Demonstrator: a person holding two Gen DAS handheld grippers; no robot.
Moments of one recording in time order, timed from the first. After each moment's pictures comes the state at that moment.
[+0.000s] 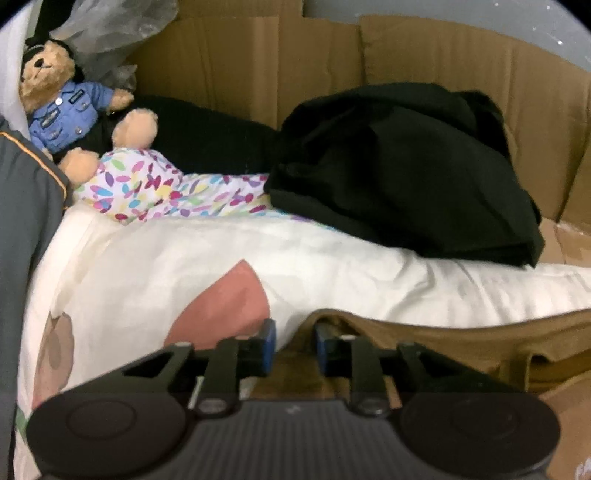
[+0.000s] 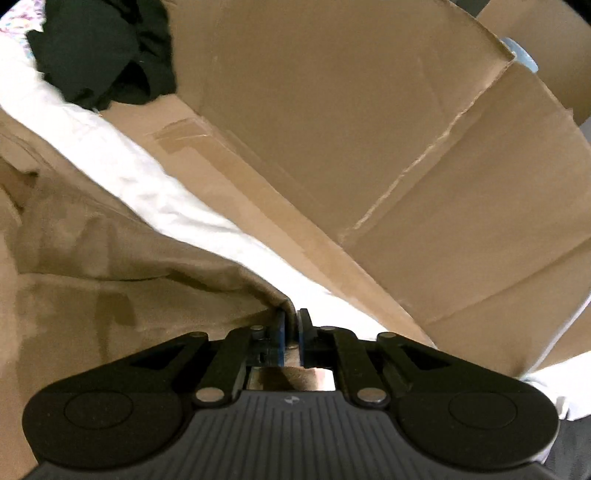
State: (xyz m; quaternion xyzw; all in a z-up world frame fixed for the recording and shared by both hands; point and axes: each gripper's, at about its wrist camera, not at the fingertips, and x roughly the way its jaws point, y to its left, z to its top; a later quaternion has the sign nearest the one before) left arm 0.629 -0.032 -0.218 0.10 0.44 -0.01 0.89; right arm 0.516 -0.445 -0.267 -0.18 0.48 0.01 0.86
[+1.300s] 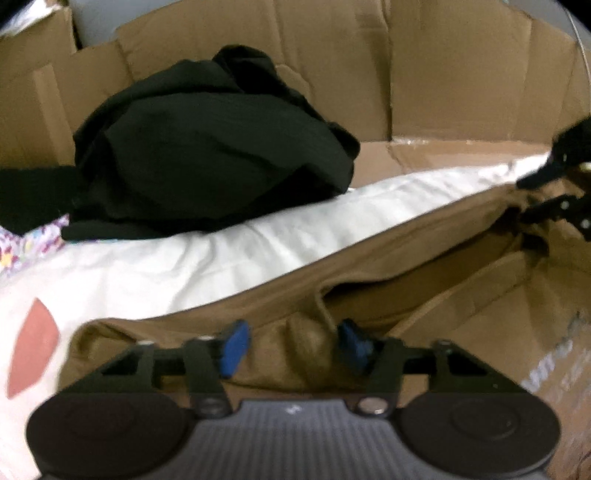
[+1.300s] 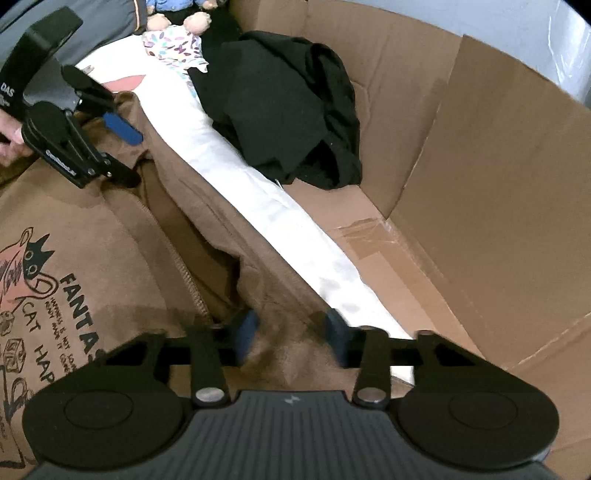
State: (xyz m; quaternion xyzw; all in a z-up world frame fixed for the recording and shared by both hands) left arm 0.602 -0.134 -0.279 0.16 0.44 -0.22 0.85; right arm 0.532 -0.364 -0.269 -0.17 0.41 0.24 0.86
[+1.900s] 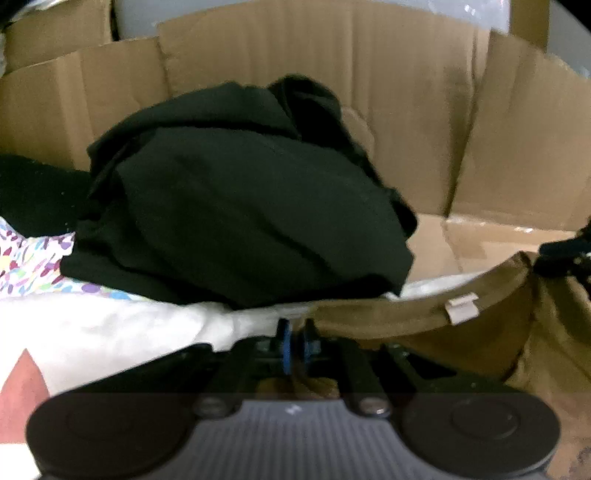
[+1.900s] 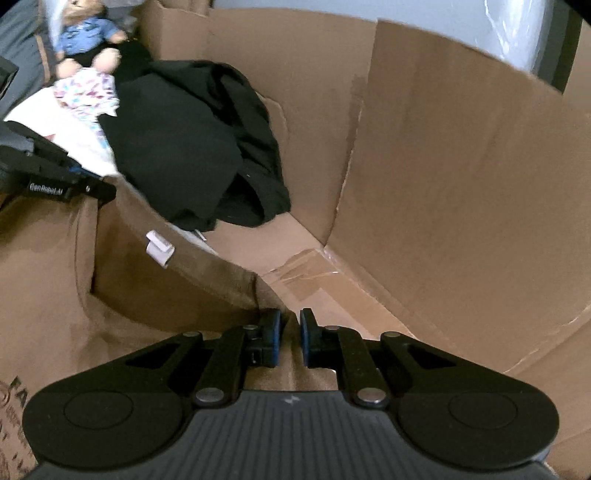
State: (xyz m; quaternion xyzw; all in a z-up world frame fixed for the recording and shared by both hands) left arm 0.670 -0.149 -0.276 0.11 0.43 -0.15 0.88; right arm 0.586 -0.368 -0.265 -0.10 0.42 0.13 0.89
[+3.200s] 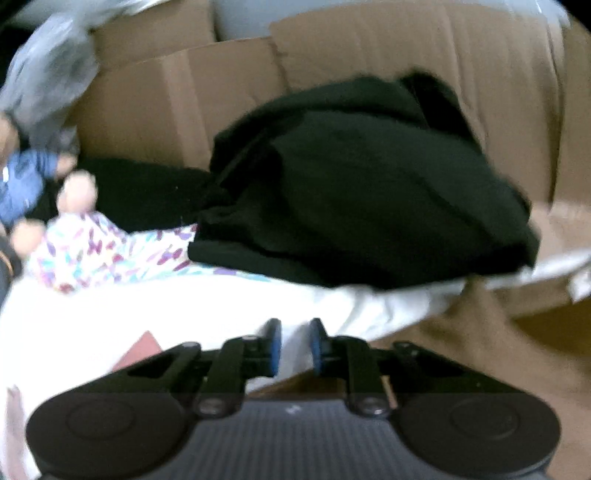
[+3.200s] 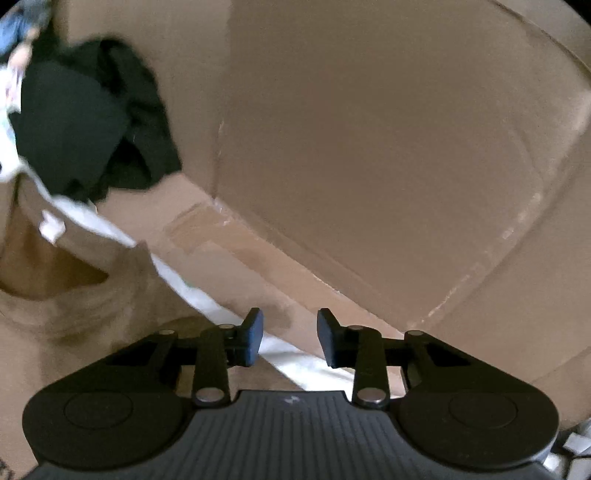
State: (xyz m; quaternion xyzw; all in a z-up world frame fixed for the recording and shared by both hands) left arm 0.661 -0.090 -0.275 0.14 0.38 -0.04 0.91; right arm 0.583 -0.433 -0.279 -0.08 0.43 0.02 0.90
